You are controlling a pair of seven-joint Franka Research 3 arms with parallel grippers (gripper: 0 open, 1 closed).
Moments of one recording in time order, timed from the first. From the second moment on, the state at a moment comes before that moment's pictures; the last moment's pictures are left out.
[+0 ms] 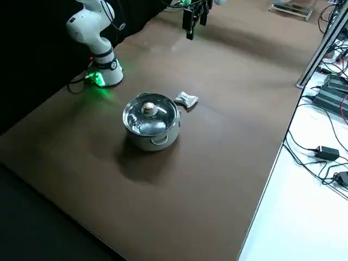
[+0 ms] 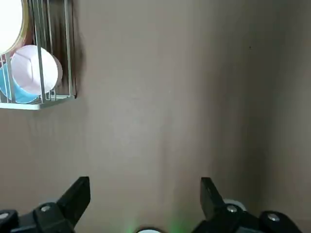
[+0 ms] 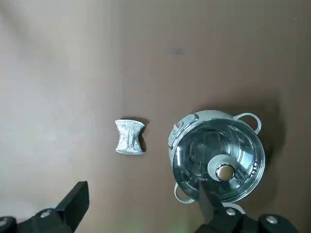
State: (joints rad) left arm -0.05 -0.02 -0.06 -1.60 0.04 1.52 -0.11; right arm 0.04 0.05 -0.12 -1.47 0.04 1.48 -0.09
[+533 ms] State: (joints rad) left arm -0.04 -0.01 -0.05 -1.61 0.04 1.57 -0.11; right arm 0.03 0.05 -0.12 -1.47 0.04 1.48 -0.09
